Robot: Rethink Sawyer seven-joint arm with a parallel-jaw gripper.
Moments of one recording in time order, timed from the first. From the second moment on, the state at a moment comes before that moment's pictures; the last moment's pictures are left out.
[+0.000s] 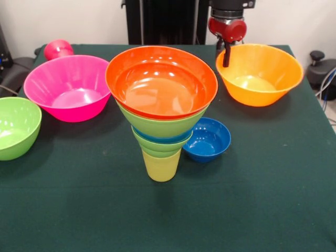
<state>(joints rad) 0.10 -0.55 -0.13 1.98 -0.68 -0.13 3.71</state>
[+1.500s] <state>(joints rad) 0.03 -0.69 -0.05 2.01 -0.68 -0.09 3.71</state>
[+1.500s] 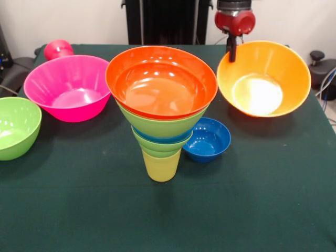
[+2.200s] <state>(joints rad) -0.23 -1.01 0.27 2.14 -0.52 0.22 3.67</state>
